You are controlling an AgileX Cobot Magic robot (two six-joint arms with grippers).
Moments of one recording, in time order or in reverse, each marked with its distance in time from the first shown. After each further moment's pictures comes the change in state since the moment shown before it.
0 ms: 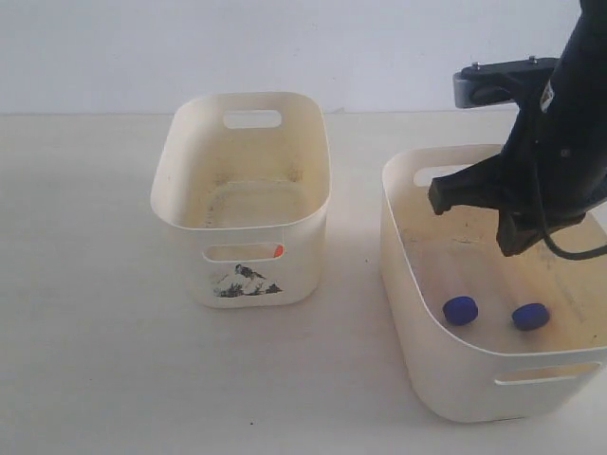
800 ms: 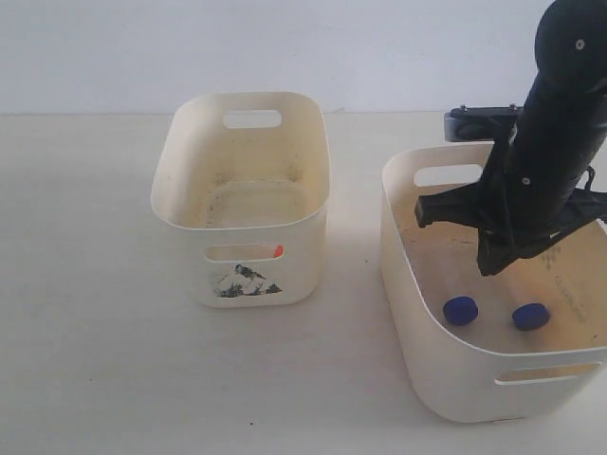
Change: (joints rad) left arm 0.000 0.000 0.000 0.000 0.000 0.000; right arm -0.077 0.169 0.008 0.092 -0.112 -0.030
